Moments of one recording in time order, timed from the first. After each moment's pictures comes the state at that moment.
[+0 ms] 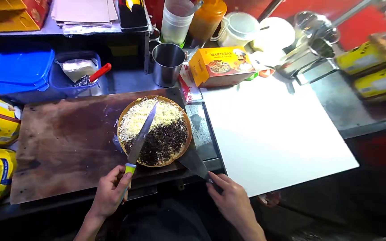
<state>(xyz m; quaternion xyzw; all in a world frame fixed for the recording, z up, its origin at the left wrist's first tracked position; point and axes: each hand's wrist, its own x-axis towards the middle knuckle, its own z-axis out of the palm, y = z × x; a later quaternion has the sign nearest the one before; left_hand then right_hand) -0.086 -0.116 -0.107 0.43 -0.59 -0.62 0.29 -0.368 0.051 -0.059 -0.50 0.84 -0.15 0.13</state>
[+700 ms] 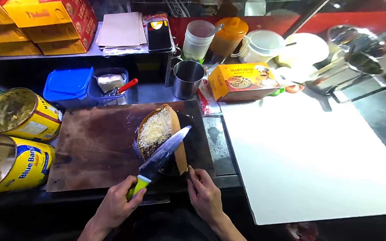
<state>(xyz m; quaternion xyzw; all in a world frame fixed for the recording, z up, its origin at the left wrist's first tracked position) -0.061 -0.114 -0.095 0.39 -0.82 -0.31 0.28 -0.322 -0.017 -0.129 -0.64 0.69 -0.34 -0.04</state>
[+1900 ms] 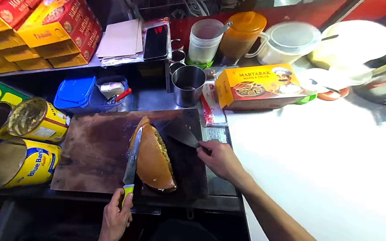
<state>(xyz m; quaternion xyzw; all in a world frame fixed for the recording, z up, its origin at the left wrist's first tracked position) -0.116 -0.067 -0.100 0.66 -0.55 -0.44 0.27 -0.458 -0.139 -0.050 -0.60 0.71 -0.15 0.33</state>
